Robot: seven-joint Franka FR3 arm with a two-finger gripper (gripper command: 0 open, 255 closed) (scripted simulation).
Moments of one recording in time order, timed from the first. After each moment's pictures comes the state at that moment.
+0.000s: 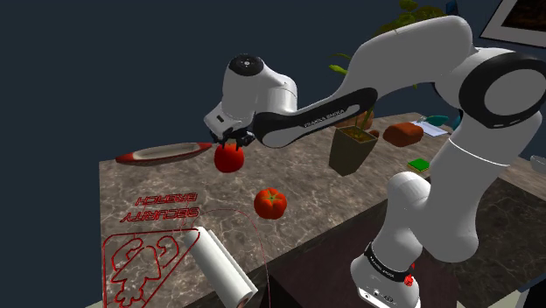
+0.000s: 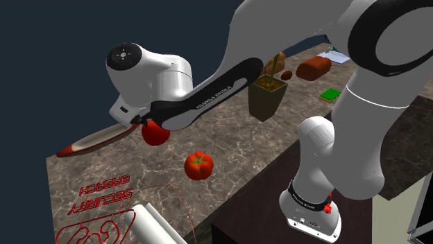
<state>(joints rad) 0.77 -0.04 -0.33 -2.16 -0.58 2.30 -1.62</state>
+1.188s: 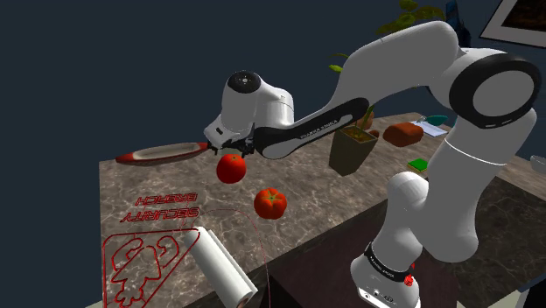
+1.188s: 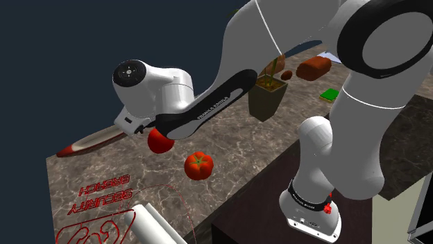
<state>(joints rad) 0.76 0.01 -0.34 -2.20 -0.60 2.38 -1.58</state>
